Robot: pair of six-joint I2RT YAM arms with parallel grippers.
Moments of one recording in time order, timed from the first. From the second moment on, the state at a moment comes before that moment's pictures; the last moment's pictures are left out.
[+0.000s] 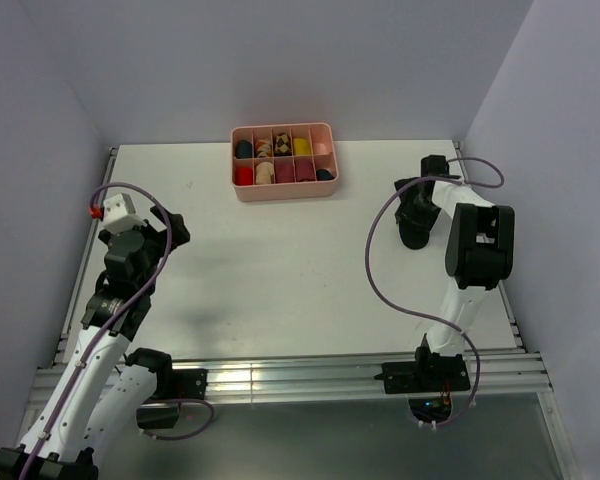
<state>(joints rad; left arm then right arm) -0.25 0.65 0.66 -0.22 -0.39 -0.47 -0.10 1.92 1.35 -0.57 0.02 0.46</state>
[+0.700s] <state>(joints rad) -0.25 0.69 0.66 -0.22 -0.38 -0.47 0.56 1.99 1.37 -0.53 -0.30 0.56</state>
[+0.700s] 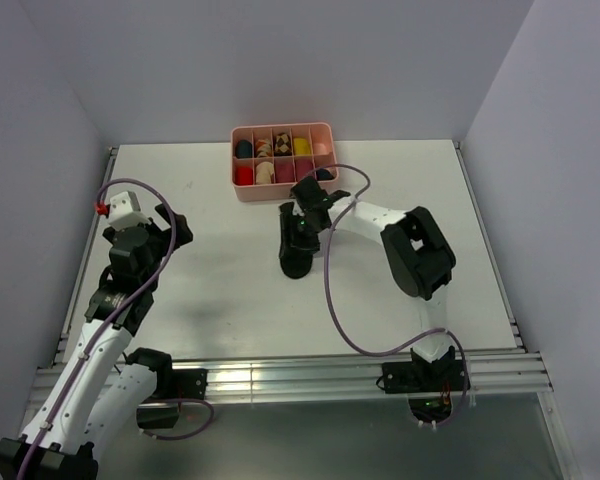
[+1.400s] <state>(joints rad) -0.25 0.74 0.66 -0.22 -0.34 -0.47 0.70 1.99 1.37 -0.56 -0.12 0.42</state>
